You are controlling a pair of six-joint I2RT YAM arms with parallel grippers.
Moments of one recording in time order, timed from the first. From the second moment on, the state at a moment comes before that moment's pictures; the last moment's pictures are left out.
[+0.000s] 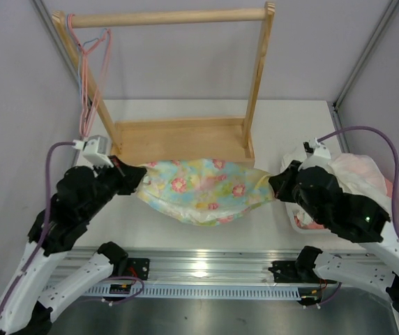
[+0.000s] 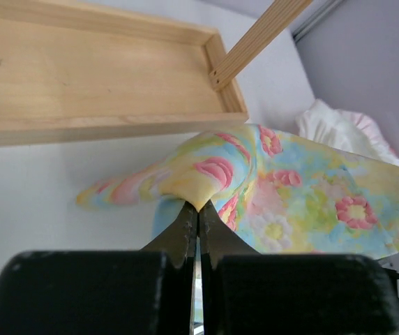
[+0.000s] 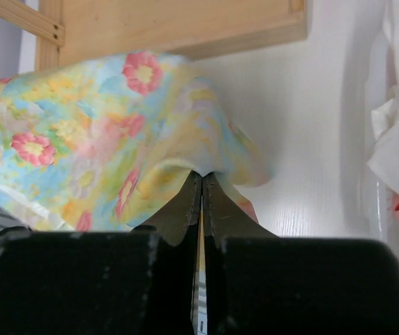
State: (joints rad) left arm -0.57 0.64 1.04 -0.70 -0.12 -0.59; right arm 0.95 0.79 1.18 -0.94 0.54 0.82
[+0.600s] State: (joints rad) left arm -0.57 0.64 1.23 -0.85 -0.20 -0.69; right arm 0.94 0.92 1.29 -0.91 0.54 0.69
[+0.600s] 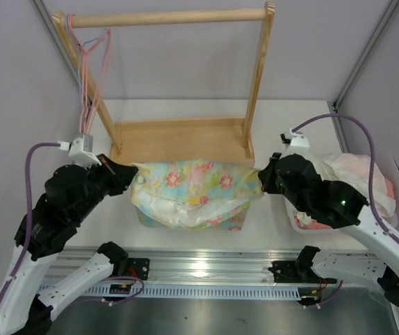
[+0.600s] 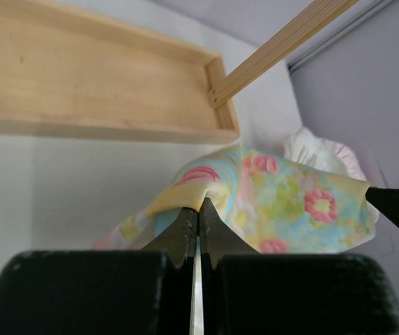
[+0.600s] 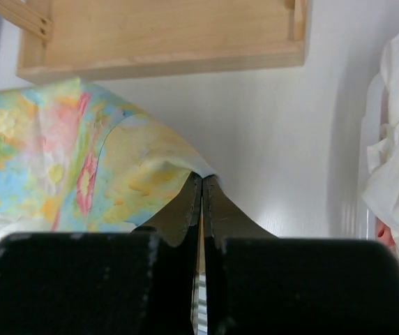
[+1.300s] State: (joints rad) left arm -0.57 0.42 1.18 -1.04 -0.20 -0.76; right arm 1.03 0.75 1.16 -0.92 0.45 0.71
